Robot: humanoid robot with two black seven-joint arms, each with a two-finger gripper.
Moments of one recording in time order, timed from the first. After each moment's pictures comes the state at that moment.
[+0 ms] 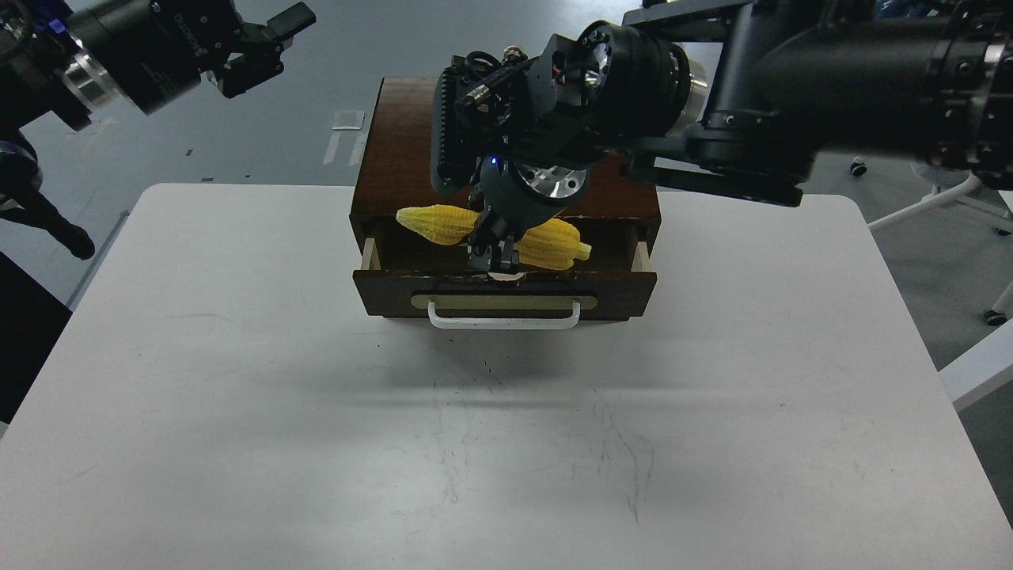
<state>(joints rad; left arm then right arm) -1.14 0.83 -0.36 -1.13 0.35 -0.49 -0.49 1.97 0.00 -0.59 1.06 -1.61 0.33 0.49</state>
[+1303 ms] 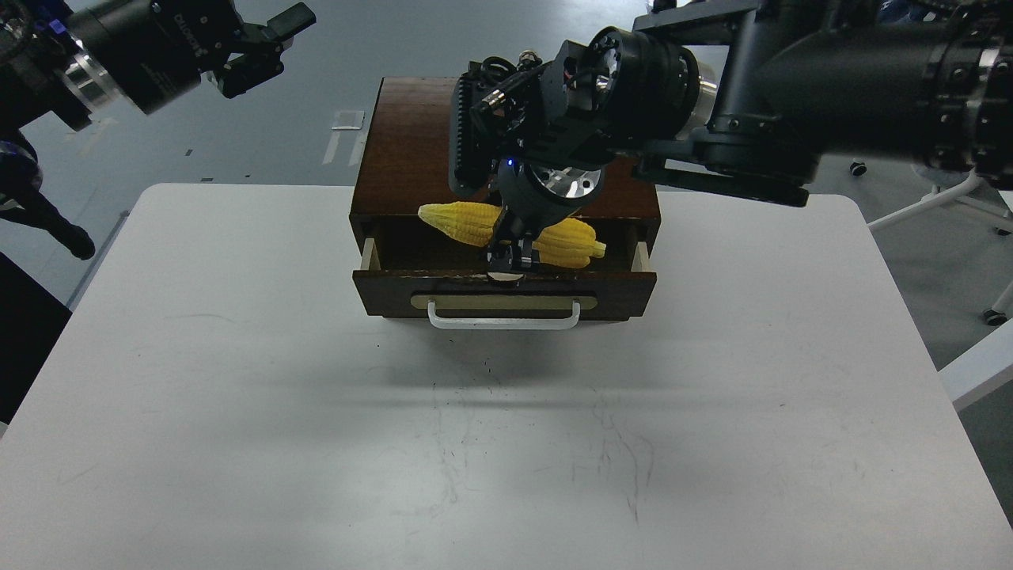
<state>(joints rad) -1.14 0.83 -0.36 -1.13 0.35 -0.49 -0.49 1.96 0.00 -0.63 1.04 -1.61 0.33 0.49</state>
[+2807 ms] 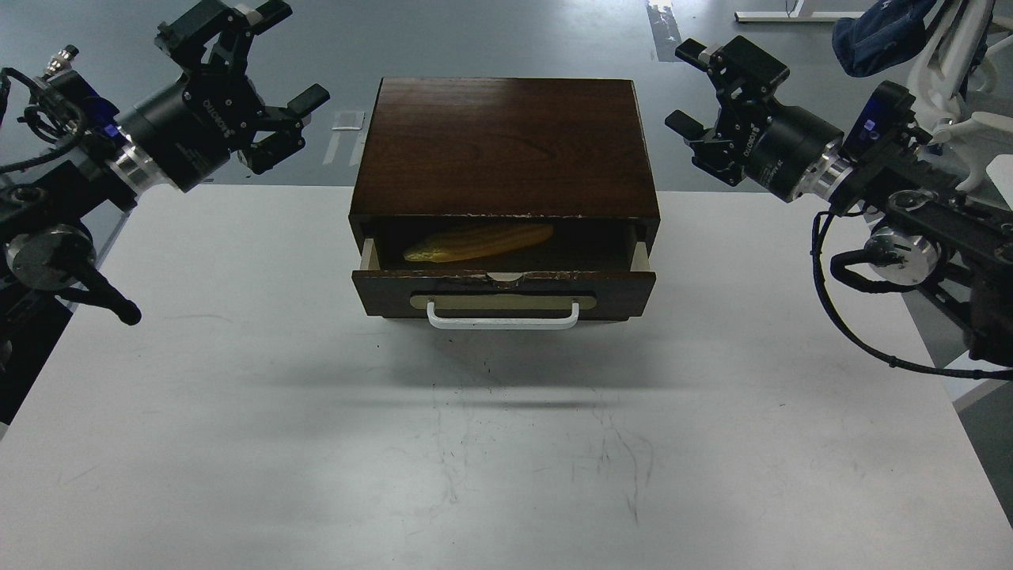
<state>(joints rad) -0.83 0.72 -0.55 -1.10 0.29 -0.49 -0.49 0.98 -0.54 0.31 0.92 -0.31 0.32 0.49</state>
